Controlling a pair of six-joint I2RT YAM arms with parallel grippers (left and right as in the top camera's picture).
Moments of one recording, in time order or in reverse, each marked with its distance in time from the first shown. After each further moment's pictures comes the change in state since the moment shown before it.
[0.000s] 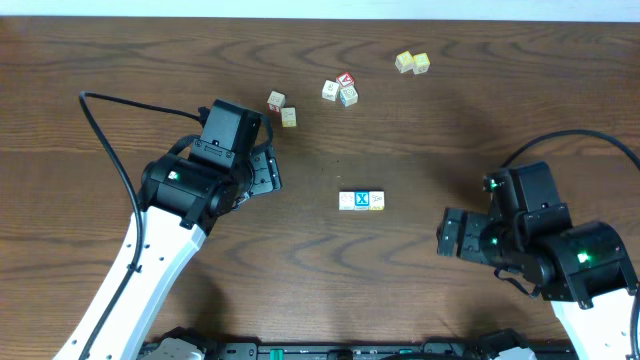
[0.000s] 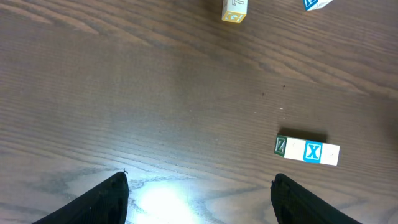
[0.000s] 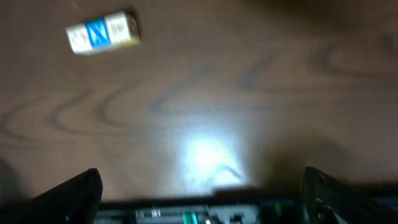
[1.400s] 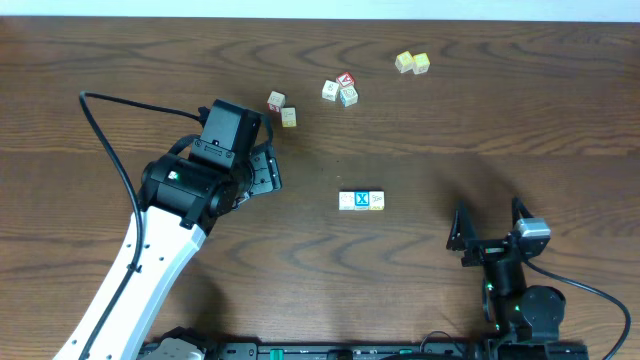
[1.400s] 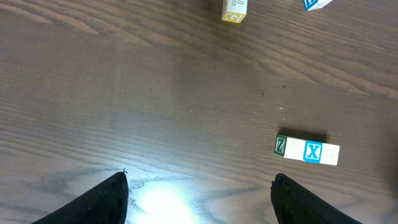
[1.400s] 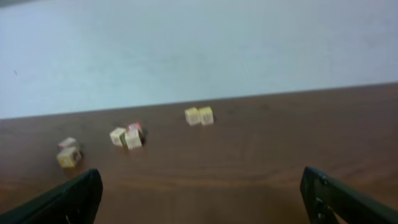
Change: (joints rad) left arm 0.000 0.000 0.000 0.000 0.000 0.000; right arm -0.299 -1.004 -1.149 1.369 -0.106 -0.328
